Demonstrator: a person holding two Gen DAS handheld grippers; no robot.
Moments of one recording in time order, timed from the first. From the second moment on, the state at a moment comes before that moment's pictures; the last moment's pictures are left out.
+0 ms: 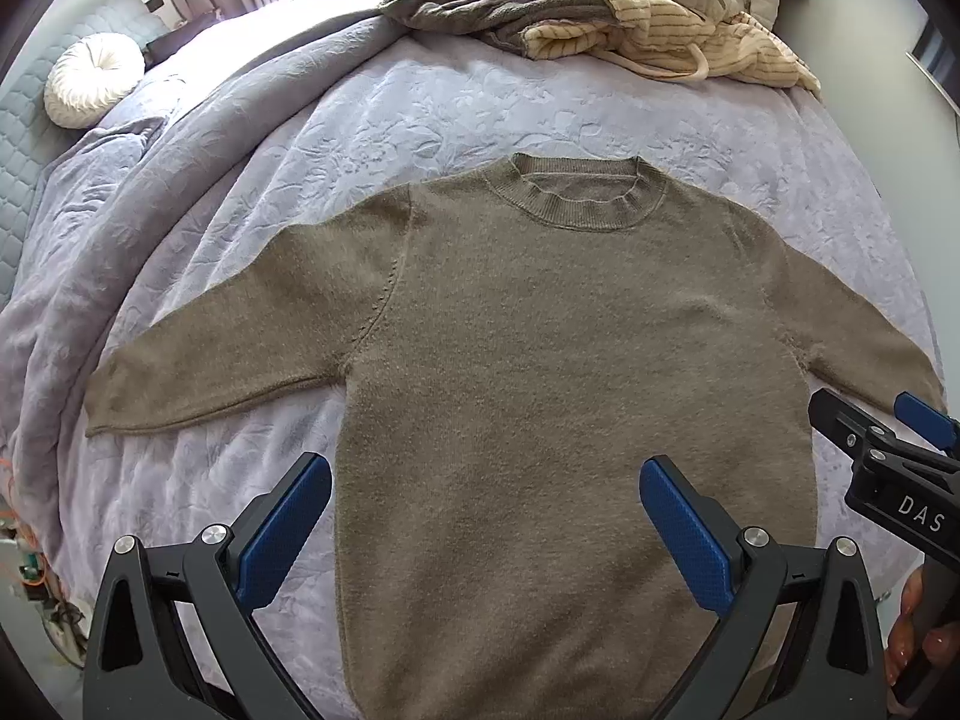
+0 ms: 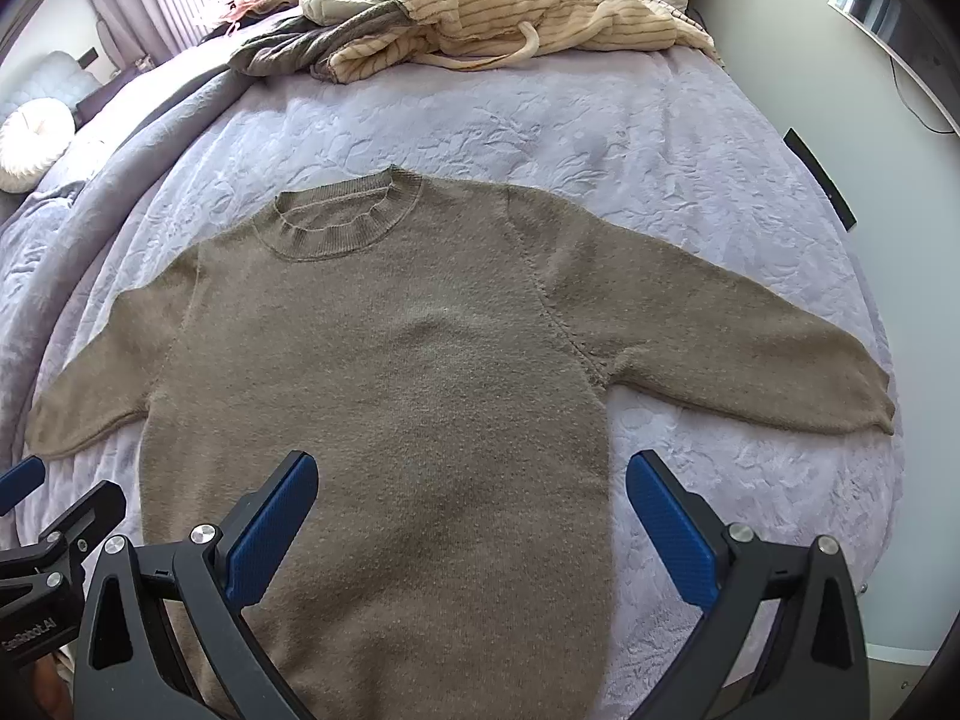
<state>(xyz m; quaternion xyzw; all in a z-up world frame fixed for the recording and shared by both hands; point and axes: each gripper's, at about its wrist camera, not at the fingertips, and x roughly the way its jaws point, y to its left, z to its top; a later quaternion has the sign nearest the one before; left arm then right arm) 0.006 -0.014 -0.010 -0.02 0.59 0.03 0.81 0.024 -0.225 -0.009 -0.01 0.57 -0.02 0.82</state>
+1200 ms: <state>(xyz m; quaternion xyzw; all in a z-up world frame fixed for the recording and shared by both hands) 0.007 -0.057 -0.027 -0.05 0.62 0.13 0.77 0.060 -0.266 -0.048 -0.02 0.62 0.05 0.79</state>
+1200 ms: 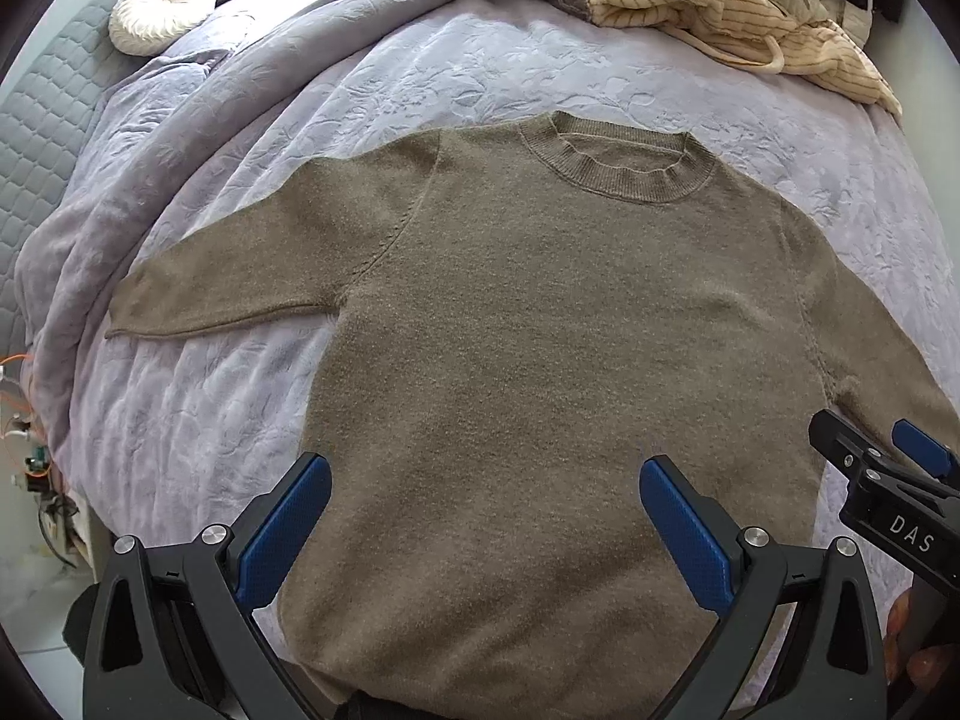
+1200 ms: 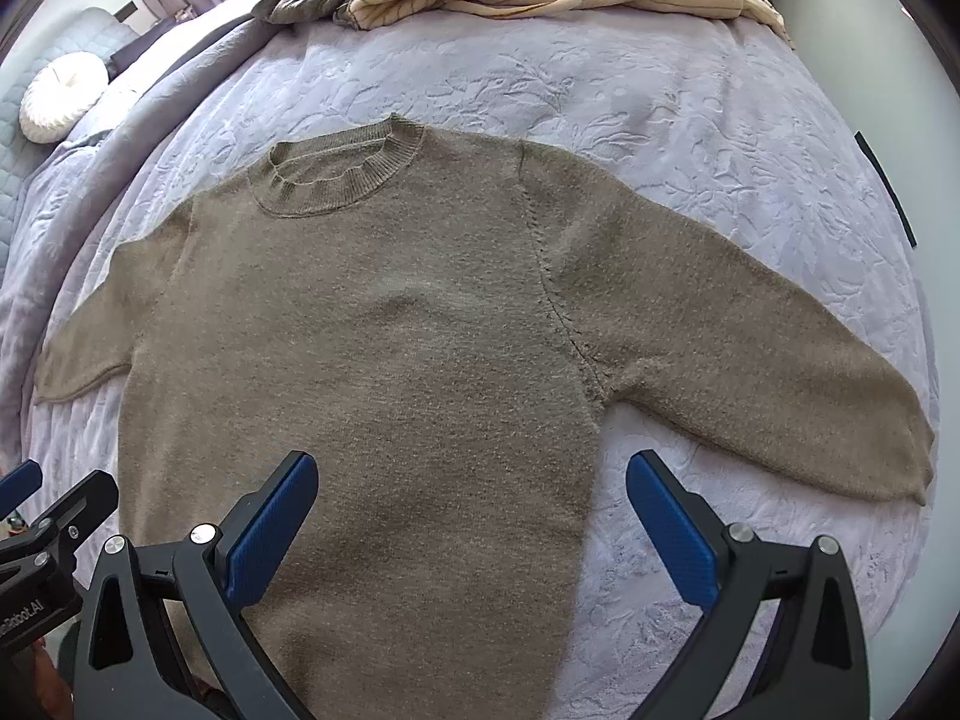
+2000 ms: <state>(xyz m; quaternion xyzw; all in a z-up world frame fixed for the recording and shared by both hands) 0.024 -0.032 -0.058 -0.07 0.64 0.06 0.76 0.052 -0.256 -0.050 -0.01 0.62 0.00 0.78</state>
